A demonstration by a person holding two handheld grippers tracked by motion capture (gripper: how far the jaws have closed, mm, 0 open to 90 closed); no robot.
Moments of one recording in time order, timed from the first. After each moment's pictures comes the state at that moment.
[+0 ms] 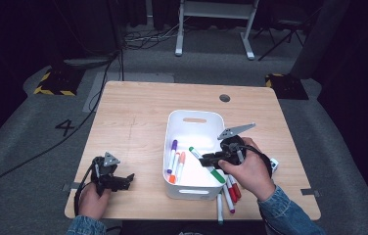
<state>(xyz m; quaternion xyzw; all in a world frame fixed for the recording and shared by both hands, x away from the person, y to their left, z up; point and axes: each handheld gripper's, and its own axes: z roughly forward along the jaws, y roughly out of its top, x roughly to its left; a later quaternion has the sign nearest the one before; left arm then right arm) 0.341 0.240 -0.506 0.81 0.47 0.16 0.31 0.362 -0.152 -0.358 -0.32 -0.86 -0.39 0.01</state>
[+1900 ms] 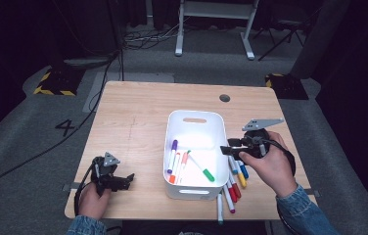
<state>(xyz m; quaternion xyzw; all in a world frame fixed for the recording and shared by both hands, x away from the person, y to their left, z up) 0.341 0.240 -0.506 0.81 0.47 0.16 0.31 0.372 -0.209 -0.340 -0.36 -0.84 -0.40 -0.10</state>
